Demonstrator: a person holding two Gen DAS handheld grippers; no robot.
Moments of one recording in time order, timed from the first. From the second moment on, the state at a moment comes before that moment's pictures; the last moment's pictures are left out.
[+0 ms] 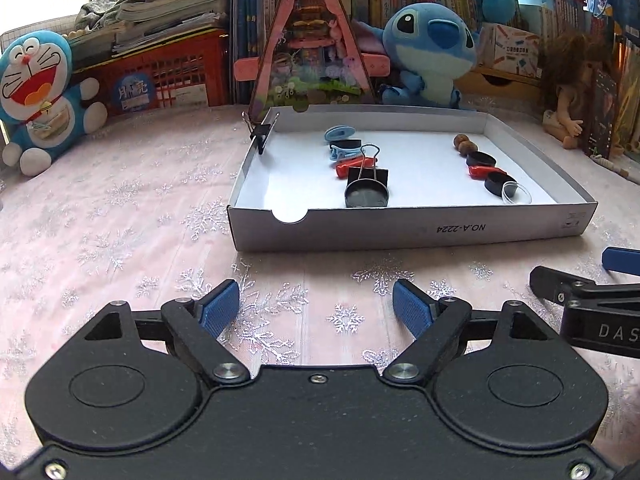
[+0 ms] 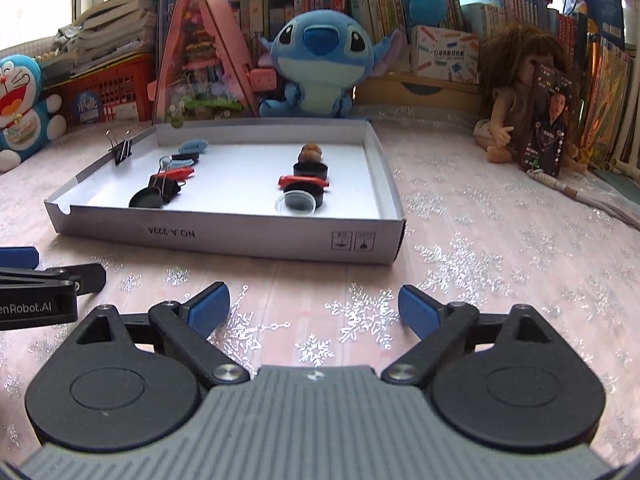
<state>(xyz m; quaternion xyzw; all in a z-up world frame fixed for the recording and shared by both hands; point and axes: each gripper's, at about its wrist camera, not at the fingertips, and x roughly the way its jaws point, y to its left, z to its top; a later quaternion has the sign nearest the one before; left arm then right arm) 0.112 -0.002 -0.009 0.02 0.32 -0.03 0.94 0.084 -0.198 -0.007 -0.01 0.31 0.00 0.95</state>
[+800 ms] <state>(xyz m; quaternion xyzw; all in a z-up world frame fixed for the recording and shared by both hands) 0.116 0.000 -0.017 0.01 0.32 -0.04 0.95 0.087 -0.202 -0.011 0.01 0.32 0.01 0.95</state>
